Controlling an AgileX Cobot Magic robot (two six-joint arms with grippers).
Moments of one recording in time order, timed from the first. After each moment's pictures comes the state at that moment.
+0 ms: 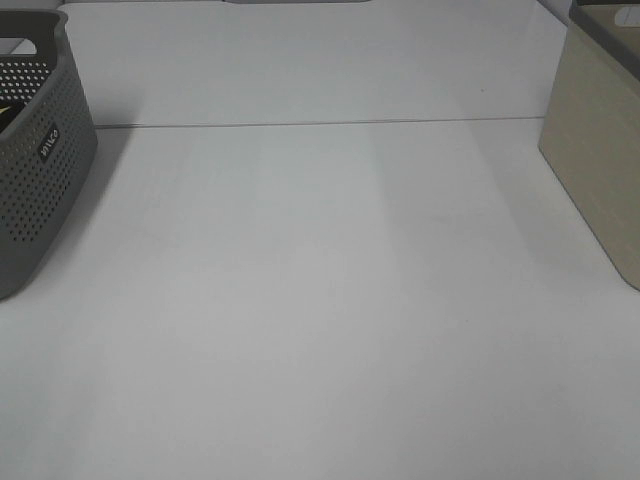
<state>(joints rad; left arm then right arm) -0.05 -0.01 -0.50 -0.09 1.05 0.09 0.02 -0.01 -0.52 0.10 1.09 -0.11</state>
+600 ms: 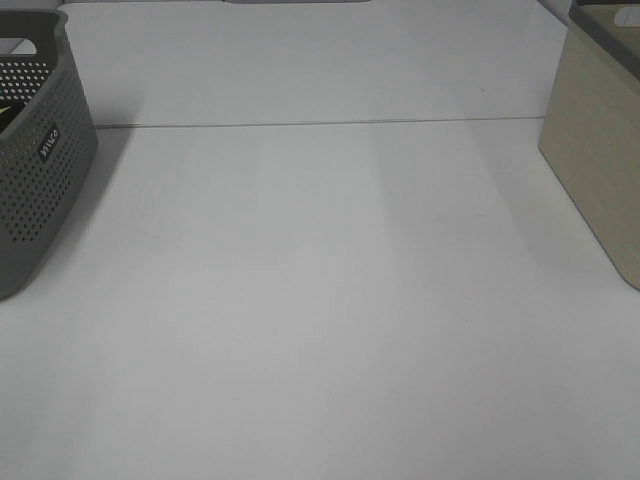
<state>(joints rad) -0.05 -0.01 -0.50 -0.09 1.05 0.09 0.02 -0.01 -0.52 0.10 1.09 -0.11</state>
